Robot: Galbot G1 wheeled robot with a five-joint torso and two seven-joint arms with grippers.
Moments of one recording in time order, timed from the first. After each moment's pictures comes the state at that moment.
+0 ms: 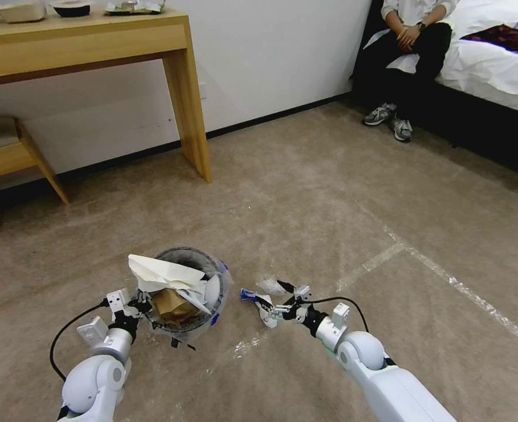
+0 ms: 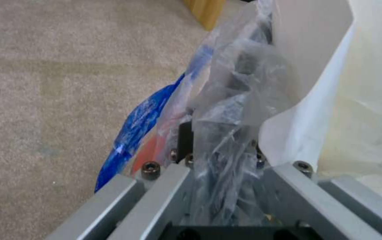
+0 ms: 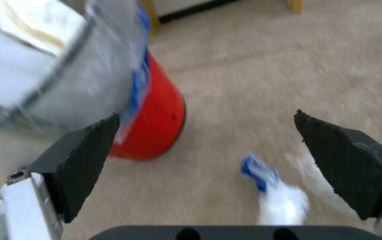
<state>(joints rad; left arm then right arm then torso) 1.36 -1.39 -0.73 -1.74 -0.54 0.24 0.10 -1.07 1.19 0.10 1.38 0.52 0.05 -0.48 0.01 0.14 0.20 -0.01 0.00</state>
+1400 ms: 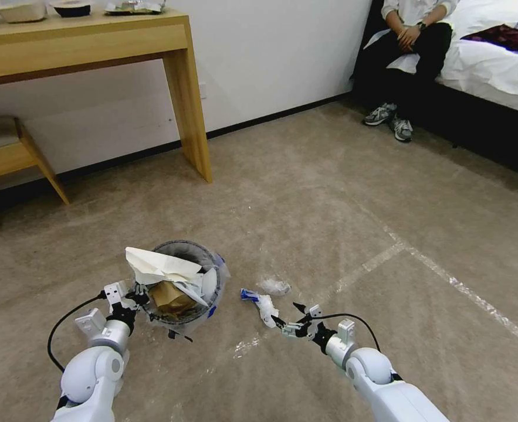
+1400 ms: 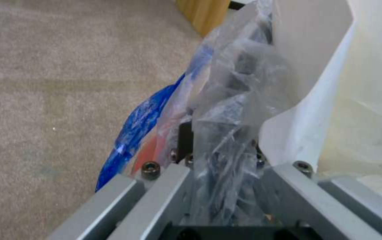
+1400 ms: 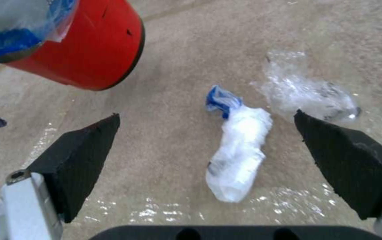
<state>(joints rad) 1.32 -1.37 -0.74 -1.74 -0.54 0.24 0.08 -1.08 1.19 0.11 1.27 0.50 0.02 -0.44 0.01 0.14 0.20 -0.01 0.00</state>
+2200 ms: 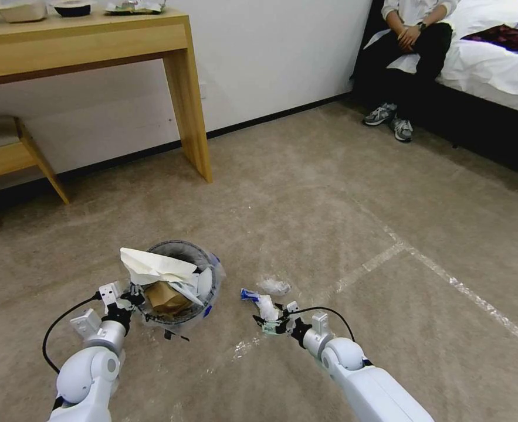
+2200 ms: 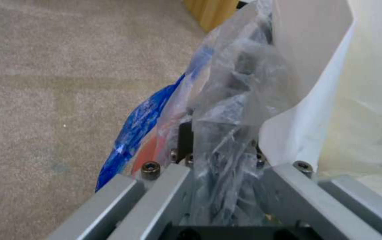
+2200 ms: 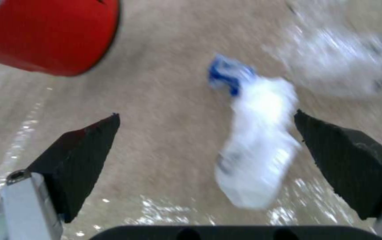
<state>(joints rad) 1.32 -1.37 -0.76 -1.72 -0.55 0.24 0.09 -0.95 1.29 0.03 1.07 0.50 -0.04 -0.38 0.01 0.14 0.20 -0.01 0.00</state>
